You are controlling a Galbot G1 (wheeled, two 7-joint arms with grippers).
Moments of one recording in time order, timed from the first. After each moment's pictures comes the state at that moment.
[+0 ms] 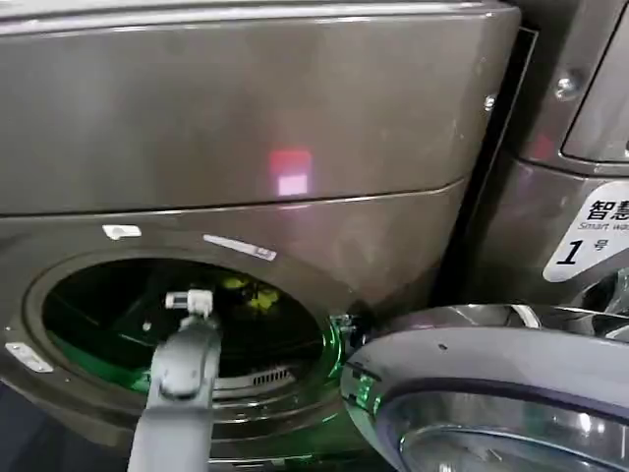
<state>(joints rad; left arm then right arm) 0.59 -1.52 -0.49 -1.33 0.21 0.67 0.04 -1.76 1.16 2.21 1.67 0.56 -0.03 0.10</state>
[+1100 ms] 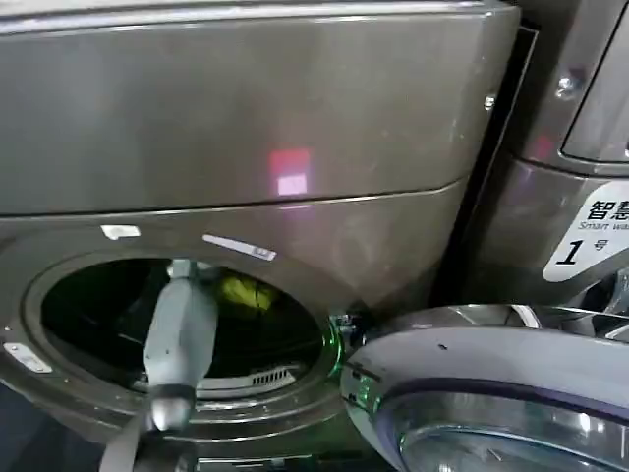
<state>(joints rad) 0.26 -1.47 -0.56 -0.97 1.38 -0.23 1.18 -1.76 1.16 2.19 1.64 0.55 -0.01 0.10</state>
